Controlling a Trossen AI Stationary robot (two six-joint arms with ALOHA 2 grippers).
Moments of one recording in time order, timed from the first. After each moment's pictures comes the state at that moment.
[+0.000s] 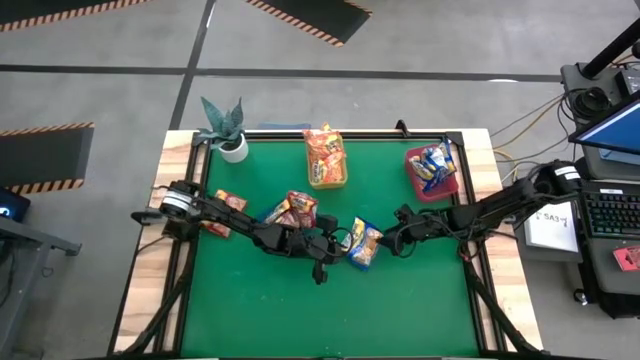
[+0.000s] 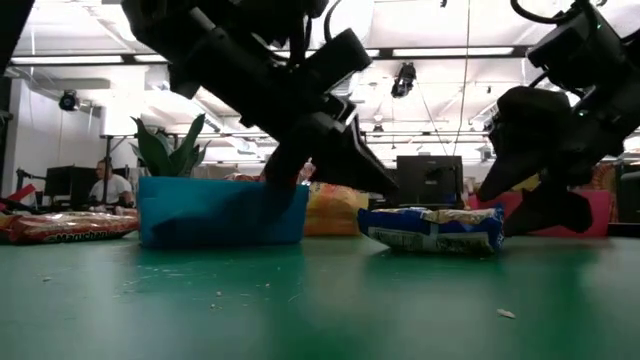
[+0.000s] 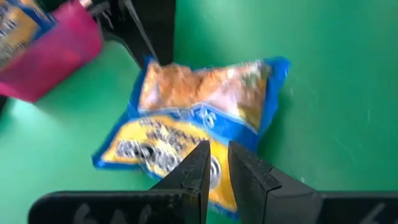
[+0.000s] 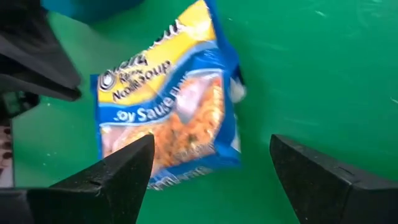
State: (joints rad) left arm -0.23 1.96 1.07 0.30 -0.29 0.30; right arm 0.18 1.21 0.22 0.32 0.16 1.05
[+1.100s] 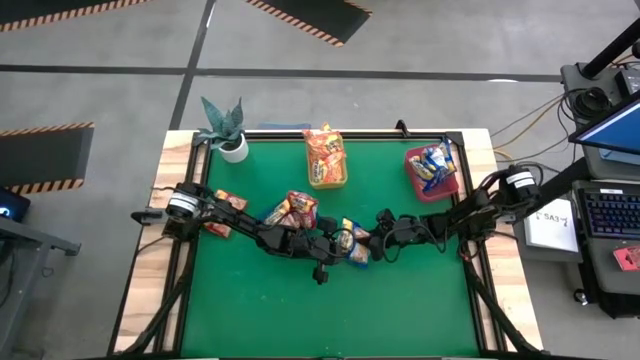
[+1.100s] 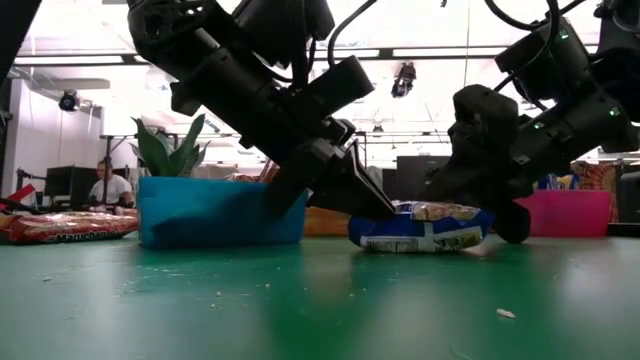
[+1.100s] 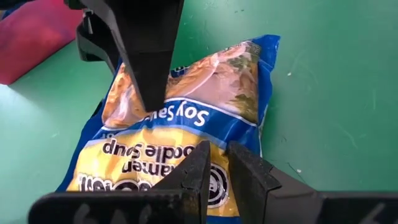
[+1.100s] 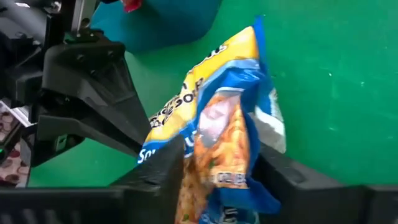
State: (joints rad) left arm -0.21 2.01 1.07 0.30 -0.27 0.25; right arm 0.18 1.66 0.32 0.85 0.22 0.91
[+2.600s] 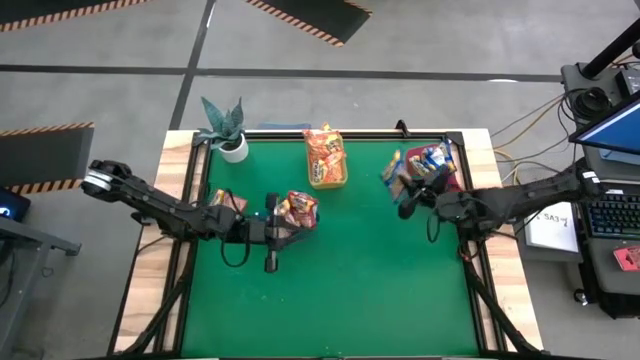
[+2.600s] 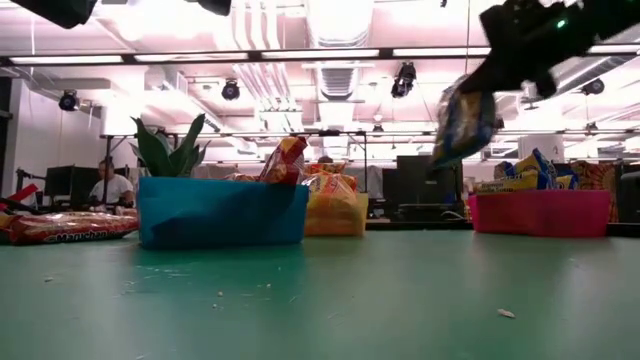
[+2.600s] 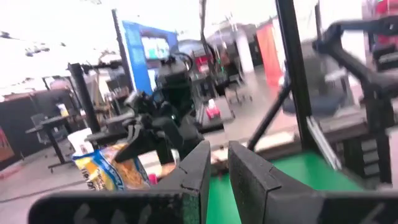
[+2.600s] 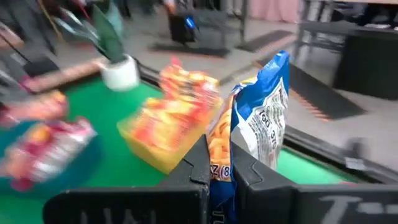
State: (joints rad) left arm -0.31 1.26 0.60 0.82 -0.25 0.30; right arm 0.19 0.78 0.49 -0.12 0.92 0.41
